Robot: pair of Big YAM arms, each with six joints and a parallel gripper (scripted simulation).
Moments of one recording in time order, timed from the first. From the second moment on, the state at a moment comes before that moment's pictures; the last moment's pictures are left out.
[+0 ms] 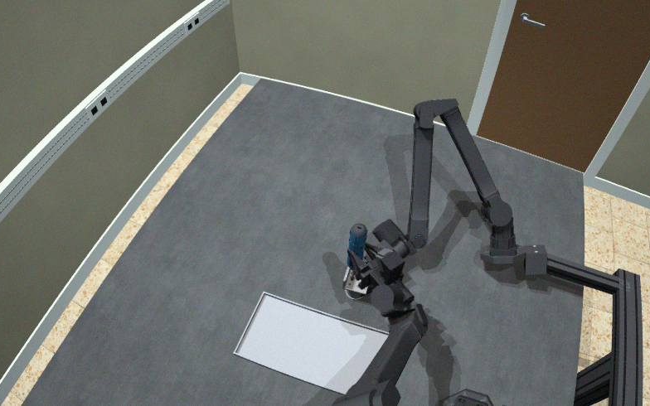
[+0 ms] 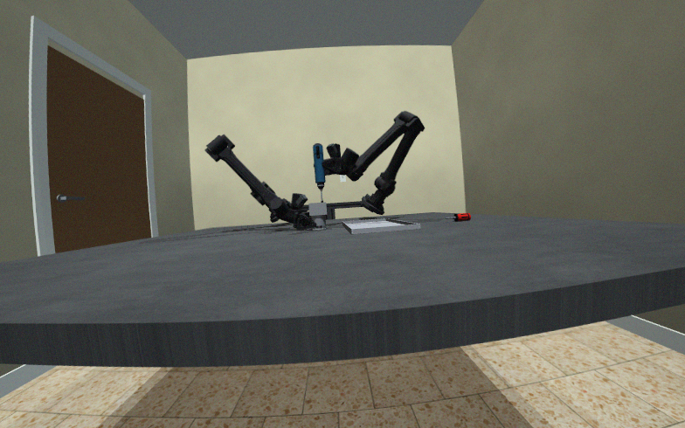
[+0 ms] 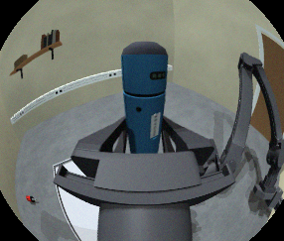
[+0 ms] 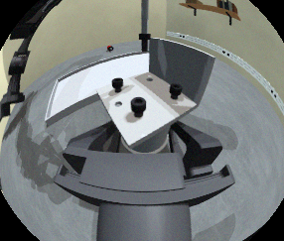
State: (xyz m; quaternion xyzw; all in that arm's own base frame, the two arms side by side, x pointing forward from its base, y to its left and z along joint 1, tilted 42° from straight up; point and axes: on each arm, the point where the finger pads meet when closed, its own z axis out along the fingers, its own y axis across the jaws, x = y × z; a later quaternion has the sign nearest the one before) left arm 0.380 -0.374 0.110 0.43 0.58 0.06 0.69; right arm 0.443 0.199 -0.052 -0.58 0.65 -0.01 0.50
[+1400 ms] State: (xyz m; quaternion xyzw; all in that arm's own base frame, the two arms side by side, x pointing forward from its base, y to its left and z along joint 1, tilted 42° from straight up) left arm 0.374 -0.385 0.126 0.43 0.58 0.06 0.69; right arm 0.443 0.199 -0.052 -0.58 0.65 -0.01 0.50
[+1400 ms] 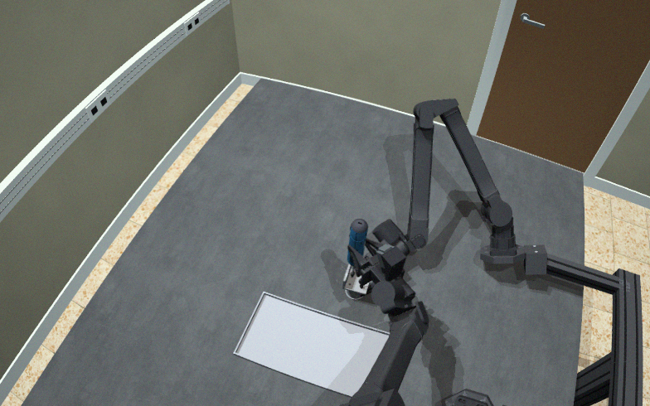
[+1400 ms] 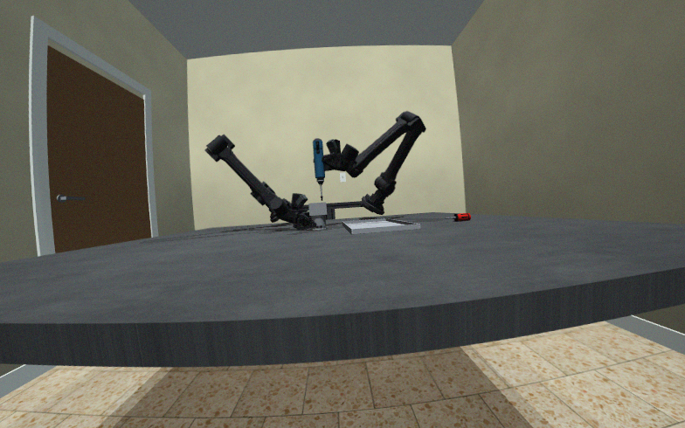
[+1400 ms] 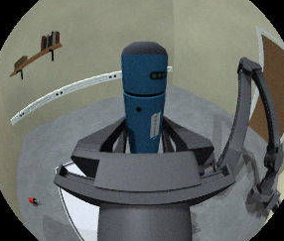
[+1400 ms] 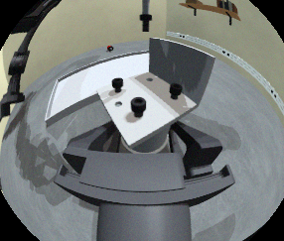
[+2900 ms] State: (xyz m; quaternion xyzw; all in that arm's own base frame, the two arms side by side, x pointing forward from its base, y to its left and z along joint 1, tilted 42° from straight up) left arm 0.354 -0.374 0.122 0.43 0.58 0.06 0.68; right arm 0.443 0.199 -0.052 -0.58 0.65 -0.01 0.50
